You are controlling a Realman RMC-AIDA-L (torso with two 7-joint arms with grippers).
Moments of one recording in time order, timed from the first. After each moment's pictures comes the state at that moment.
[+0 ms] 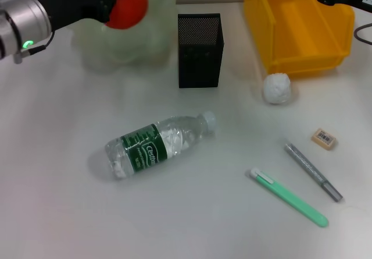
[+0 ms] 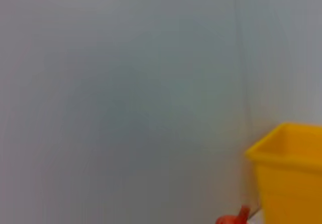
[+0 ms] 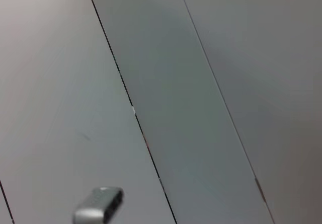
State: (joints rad) left arm -0.71 -2.07 0.76 0.53 1.68 0.95 -1.06; right arm 0.65 2.04 -0.57 -0.65 -1.68 -1.63 1.57
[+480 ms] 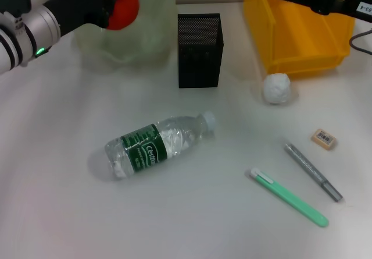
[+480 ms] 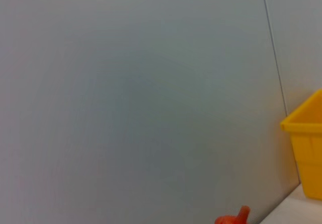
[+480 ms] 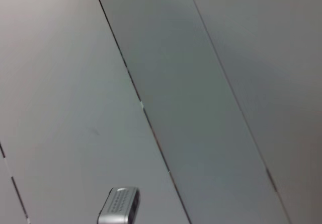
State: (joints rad) left arm -0.74 -2.08 0.76 0.41 1.54 0.81 -0.78; right arm 0.64 2.04 -0.59 -0.65 -1.69 -1.65 1.59
